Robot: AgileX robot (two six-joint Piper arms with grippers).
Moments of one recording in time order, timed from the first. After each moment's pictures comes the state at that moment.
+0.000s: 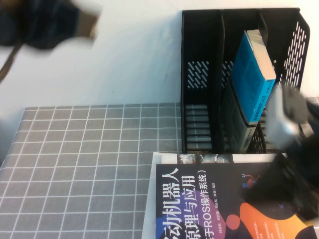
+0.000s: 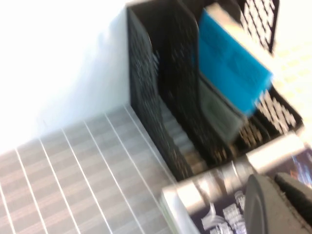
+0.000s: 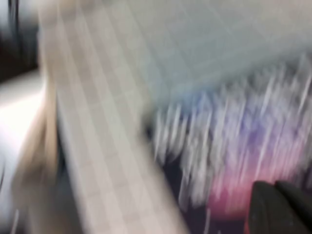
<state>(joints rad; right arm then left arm) 0.31 1.36 -1.02 0.86 1.11 -1.15 -0.64 1.17 -1.69 0.07 1.10 -0.17</state>
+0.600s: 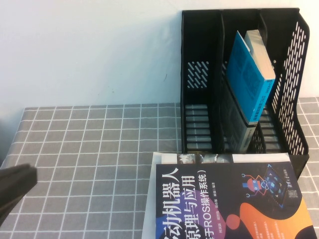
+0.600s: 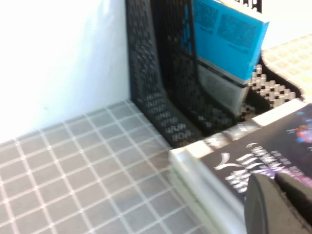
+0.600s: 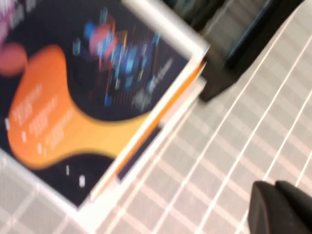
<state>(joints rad) 0.31 0.84 -0.99 -0.04 1.13 -0.38 -0.64 0.51 -0.73 0.08 0.59 -0.16</state>
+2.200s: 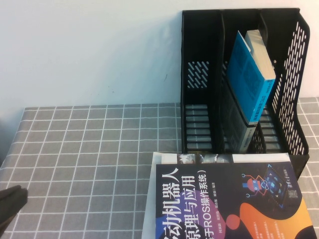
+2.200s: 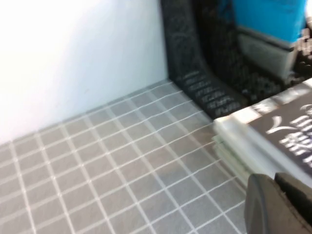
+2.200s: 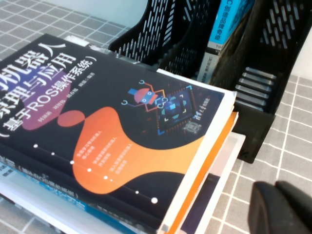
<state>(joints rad) 0.31 0.10 -0.33 0.11 0.71 -0.21 -0.57 0.42 -0.56 0.20 0.53 -0.15</state>
